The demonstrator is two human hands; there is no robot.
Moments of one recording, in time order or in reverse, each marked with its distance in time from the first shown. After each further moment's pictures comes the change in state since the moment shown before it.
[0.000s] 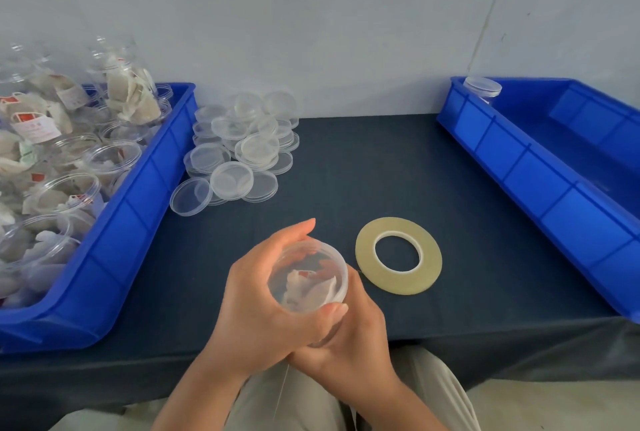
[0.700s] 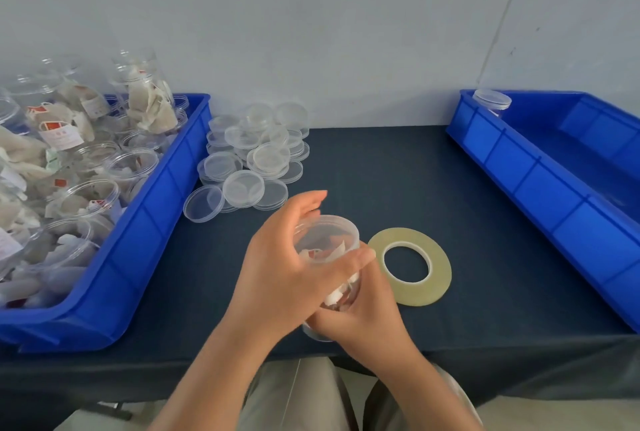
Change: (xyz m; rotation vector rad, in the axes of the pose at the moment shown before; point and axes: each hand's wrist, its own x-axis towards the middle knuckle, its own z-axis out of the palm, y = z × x) left_hand 0.038 0.021 -0.001 0.141 0.108 -0.047; right_hand 0.043 0.000 -0.016 0.296 -0.170 0.078
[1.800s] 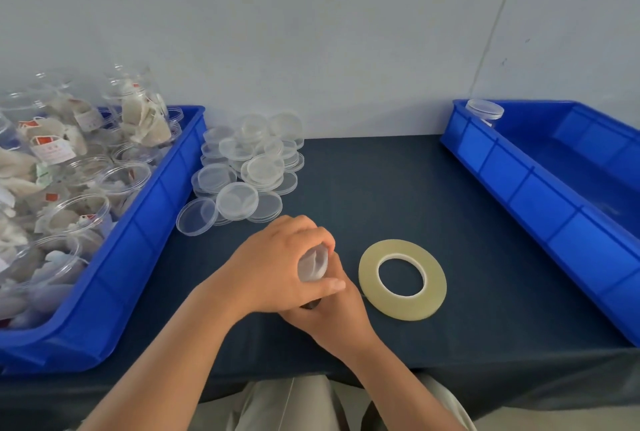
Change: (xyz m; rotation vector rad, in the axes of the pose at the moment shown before) left_hand 0.057 -0.041 -0.008 0.606 -0.506 0.212; right_hand 0.034 0.054 0.019 -0.412 0.046 -0.003
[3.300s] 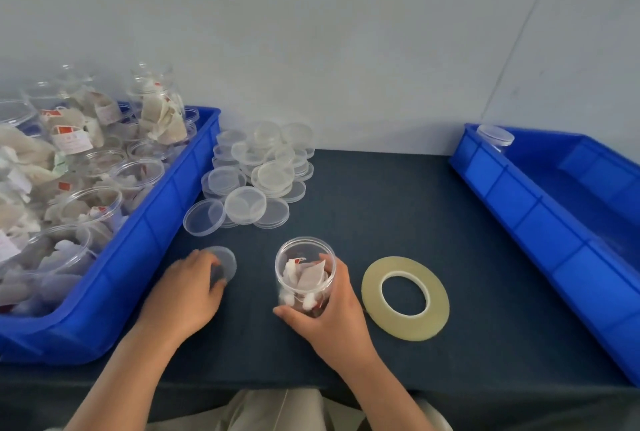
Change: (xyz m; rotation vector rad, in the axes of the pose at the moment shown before) left_hand -0.069 -0.116 0.041 0.088 0.200 -0.647; right_hand -0.004 -0.008 -0.005 0.010 0.008 0.071
